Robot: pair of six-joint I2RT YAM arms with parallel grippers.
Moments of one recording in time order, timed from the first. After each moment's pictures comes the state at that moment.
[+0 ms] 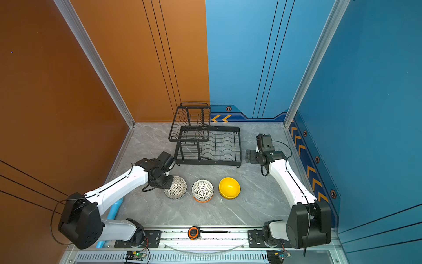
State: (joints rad) left arm -0.49 1.36 0.95 -0.99 -0.13 -0.30; right arm 0.13 1.34 1.05 -0.64 0.10 0.18
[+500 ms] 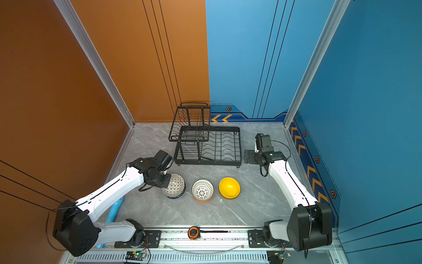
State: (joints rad) left arm -0.49 1.28 0.99 -1.06 -0.18 -0.28; right arm 0.16 1.31 1.05 -0.65 0.07 0.18
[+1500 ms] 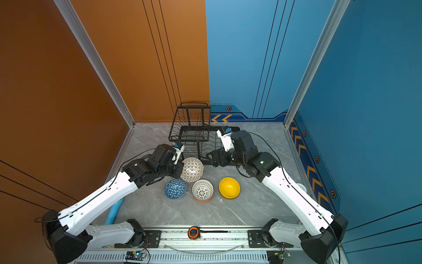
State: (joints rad) left arm -0.71 1.22 1.15 -0.78 -0.13 -0.28; right arm 0.65 1.23 1.30 -0.65 -0.15 0.24
